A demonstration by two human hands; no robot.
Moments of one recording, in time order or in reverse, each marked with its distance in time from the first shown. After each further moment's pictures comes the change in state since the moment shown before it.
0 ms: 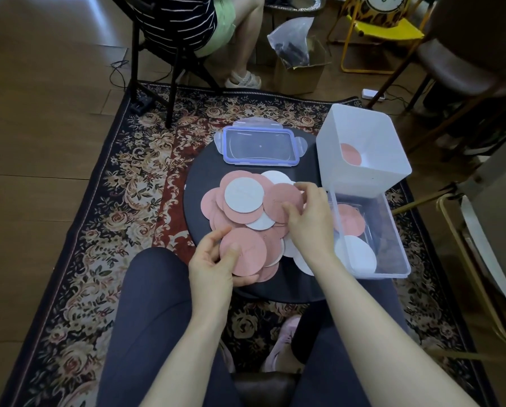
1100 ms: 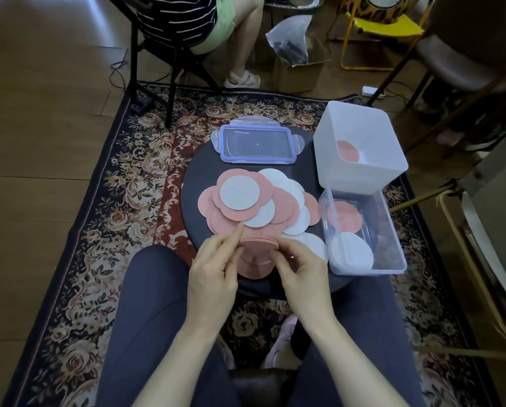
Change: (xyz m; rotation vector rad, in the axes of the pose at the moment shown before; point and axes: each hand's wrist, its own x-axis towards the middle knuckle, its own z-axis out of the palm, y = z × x) left_hand 0.005 -0.021 -0.015 0.764 -0.078 0.791; right_hand -0.084 0.015 -0.007 0.373 -0.126 -0.070
